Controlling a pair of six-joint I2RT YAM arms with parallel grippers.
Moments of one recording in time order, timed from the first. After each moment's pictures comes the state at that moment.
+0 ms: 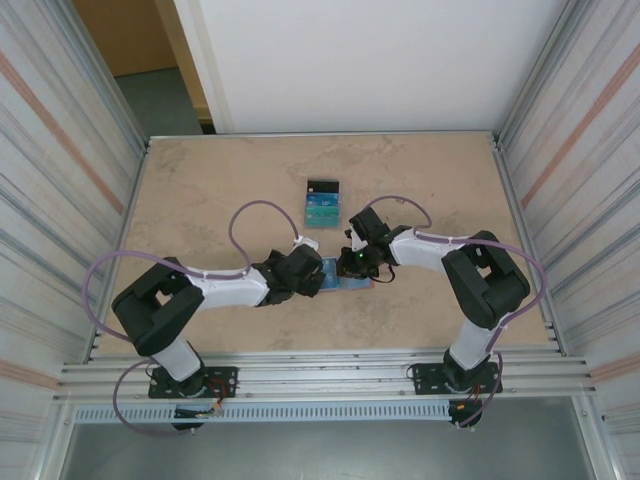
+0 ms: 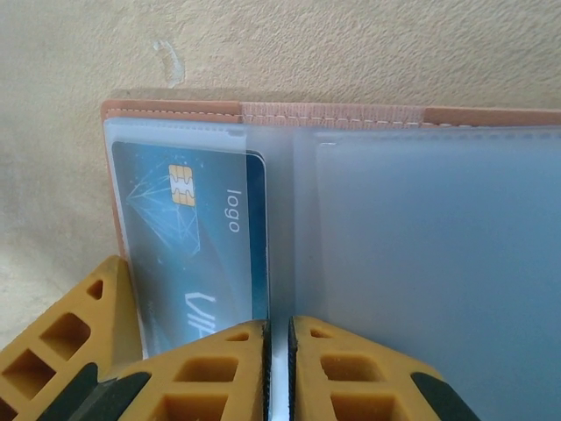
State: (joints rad) left arm -0.90 1.63 0.75 -0.08 -0.45 -0.27; right arm 0.61 1.74 0.93 -0.33 -0.37 0.63
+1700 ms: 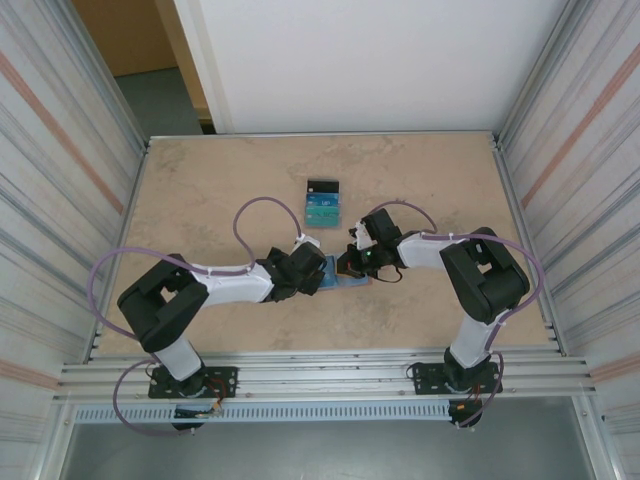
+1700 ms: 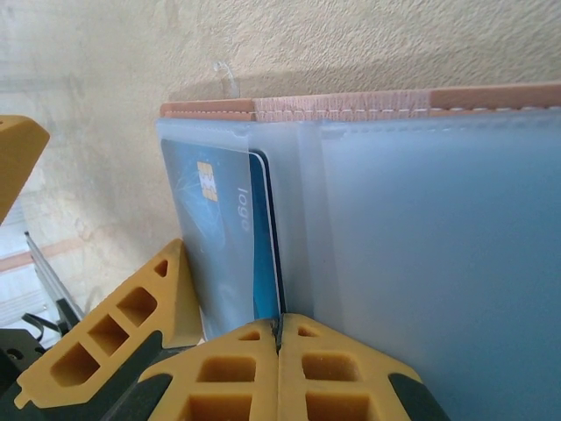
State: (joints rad) left arm -0.90 1.67 0.81 -0.16 -0.49 -0.26; right arm 0.53 1.77 0.84 -0.10 -0.61 0.69
